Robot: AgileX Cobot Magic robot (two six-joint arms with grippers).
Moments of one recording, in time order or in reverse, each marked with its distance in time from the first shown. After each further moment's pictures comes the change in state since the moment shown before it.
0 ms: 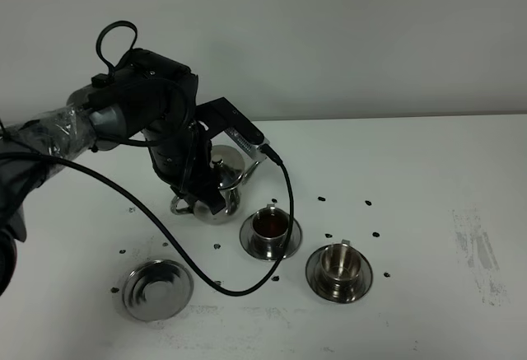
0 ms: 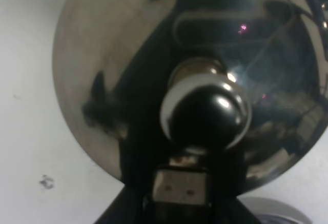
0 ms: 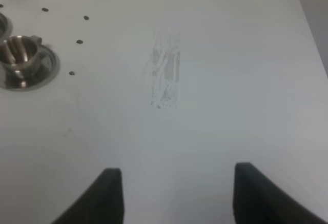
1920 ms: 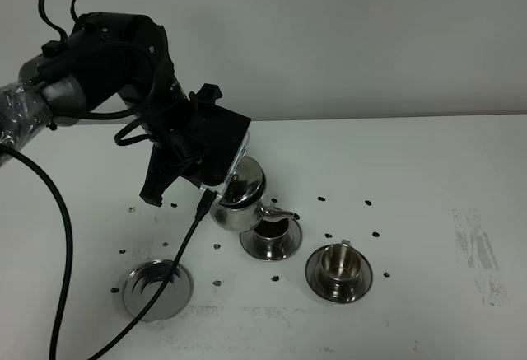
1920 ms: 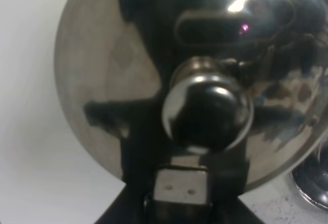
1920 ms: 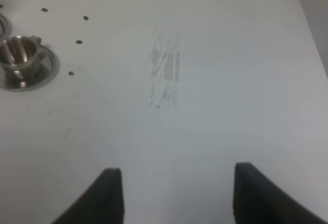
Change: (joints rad) left arm 0.030 -0.095 -0.018 -0.244 0.062 1.204; right arm 0.000 0.000 0.000 0.000 0.000 0.001
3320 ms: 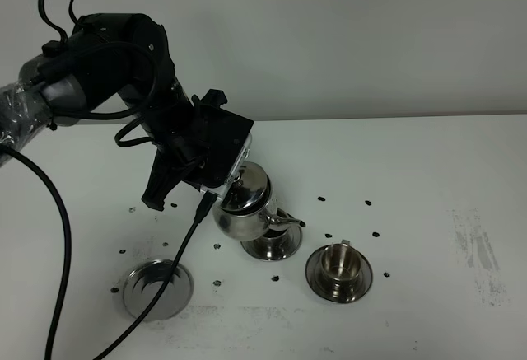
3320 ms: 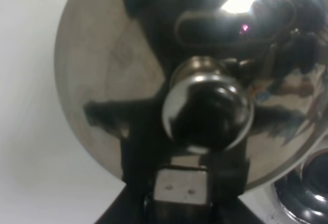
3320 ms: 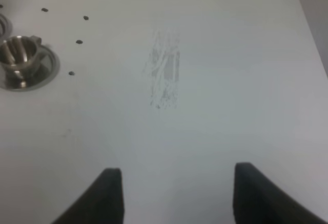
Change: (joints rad) left arm 0.000 0.000 0.000 -0.056 0.036 0.041; right arm 0.000 0.000 0.000 0.000 0.000 0.000
